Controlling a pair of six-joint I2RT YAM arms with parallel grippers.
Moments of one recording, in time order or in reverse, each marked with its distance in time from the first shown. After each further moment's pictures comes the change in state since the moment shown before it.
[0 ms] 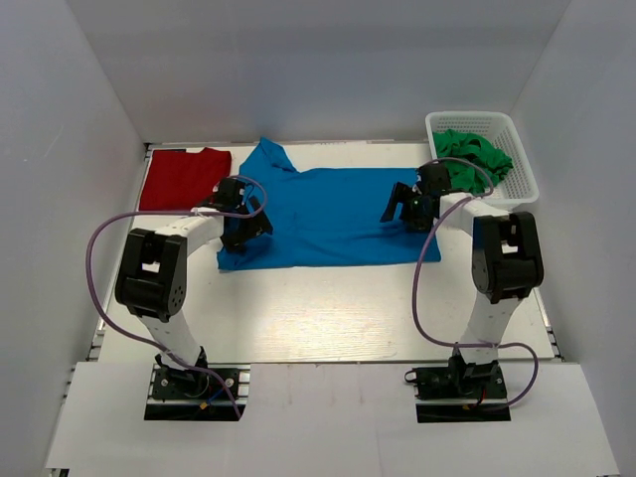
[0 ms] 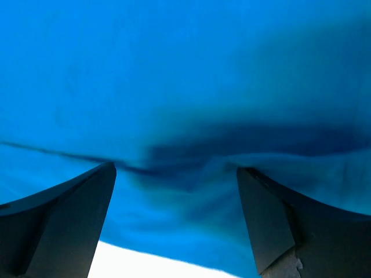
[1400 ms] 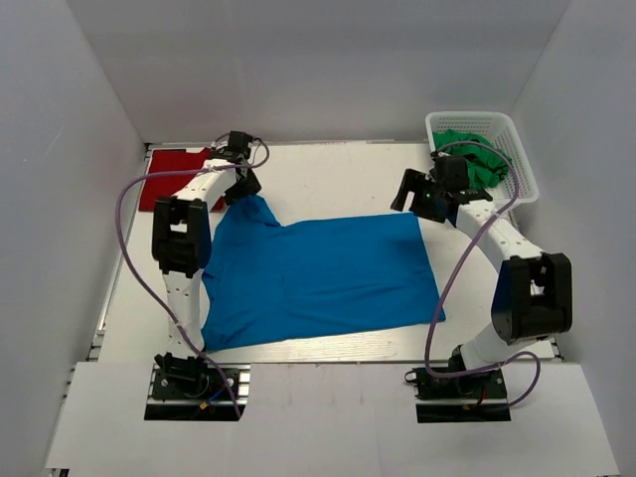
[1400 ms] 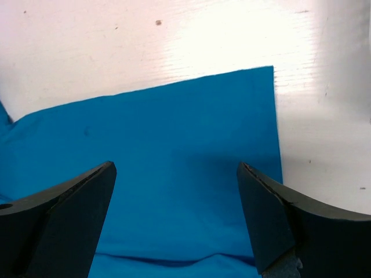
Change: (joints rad) left arm 0.031 0.436 0.749 -0.333 -0.302 0.035; right arm 0.018 -0.312 -0.050 -0.063 0.105 -0.020
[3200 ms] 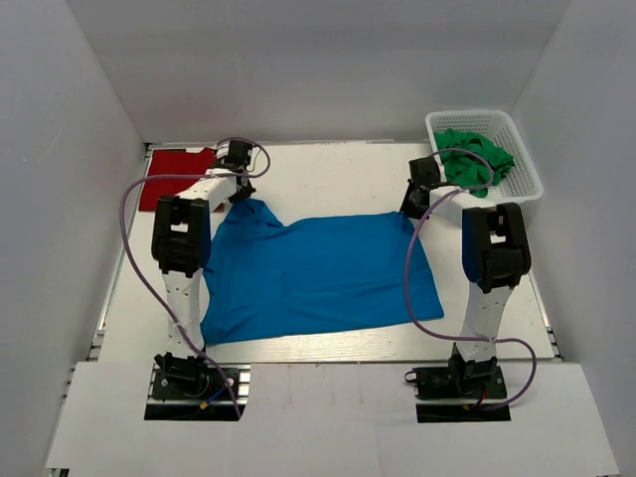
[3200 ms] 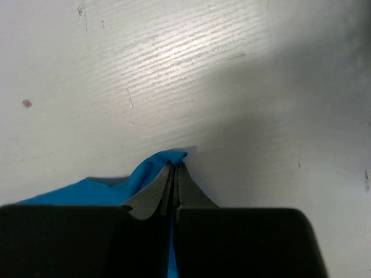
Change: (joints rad) left arm 0.008 0.034 -0.108 0.233 -0.066 0.089; right arm 0.019 0.438 0.185 0.094 0.284 0.078
